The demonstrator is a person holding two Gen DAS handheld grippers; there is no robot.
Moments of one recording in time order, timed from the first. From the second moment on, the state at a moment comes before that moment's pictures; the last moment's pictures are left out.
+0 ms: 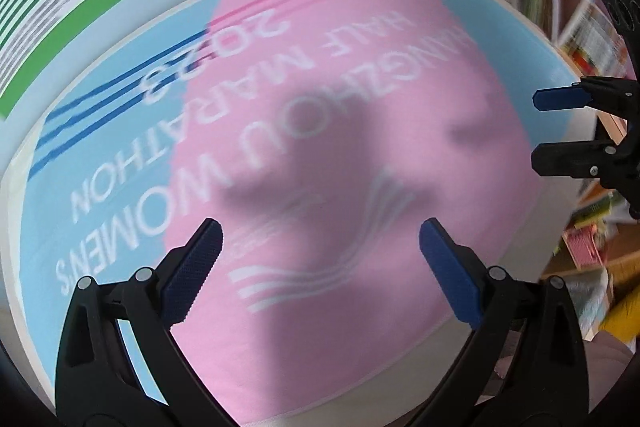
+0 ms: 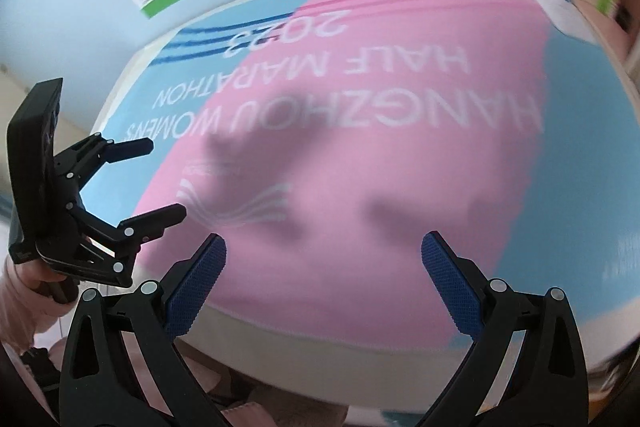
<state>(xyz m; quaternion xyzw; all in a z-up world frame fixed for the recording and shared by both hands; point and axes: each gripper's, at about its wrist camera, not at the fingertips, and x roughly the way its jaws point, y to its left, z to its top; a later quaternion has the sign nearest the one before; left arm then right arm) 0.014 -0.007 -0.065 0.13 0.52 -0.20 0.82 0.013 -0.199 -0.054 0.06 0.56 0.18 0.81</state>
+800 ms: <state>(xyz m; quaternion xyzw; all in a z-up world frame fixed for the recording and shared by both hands) 0.026 0.047 -0.052 0.03 0.52 -0.05 0.85 0.084 -0.148 -0.044 -0.03 0.54 0.26 0.80</state>
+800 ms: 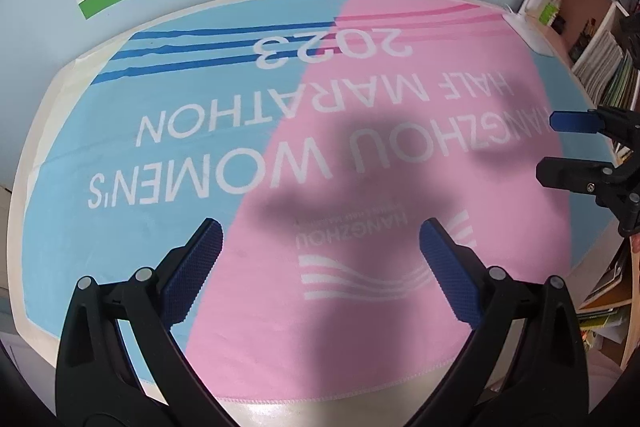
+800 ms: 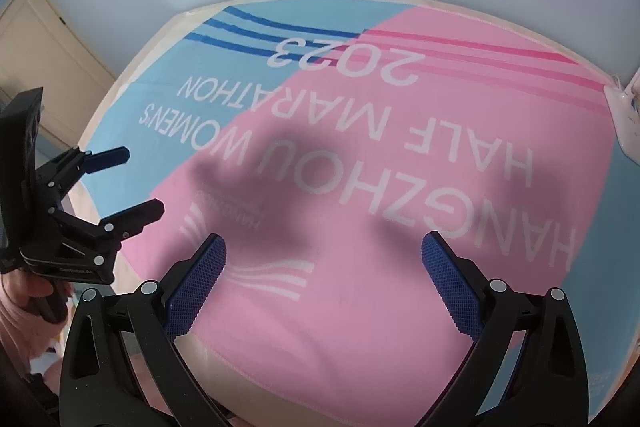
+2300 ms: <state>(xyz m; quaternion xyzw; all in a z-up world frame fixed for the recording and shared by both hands) 0.013 0.067 -0.037 -0.01 0.48 -0.01 0.88 0.059 -0.135 -0.046 -0.02 0.52 0.22 0.83</state>
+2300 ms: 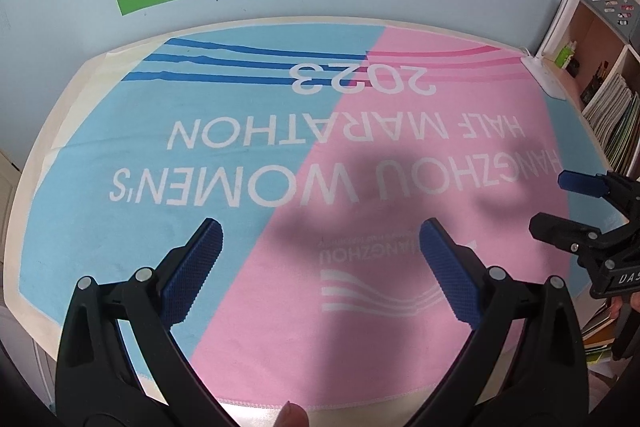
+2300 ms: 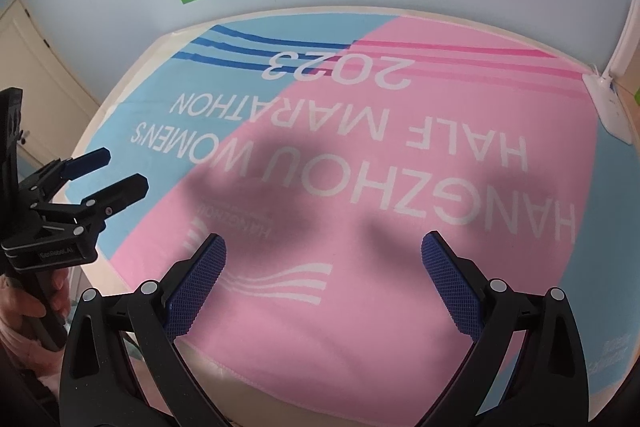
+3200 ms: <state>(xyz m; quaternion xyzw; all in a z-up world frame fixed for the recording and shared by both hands) 0.006 0.073 -0.032 -0.02 0.46 0.01 0.89 0.054 -0.140 -0.041 -0.02 0.51 0.21 0.83</state>
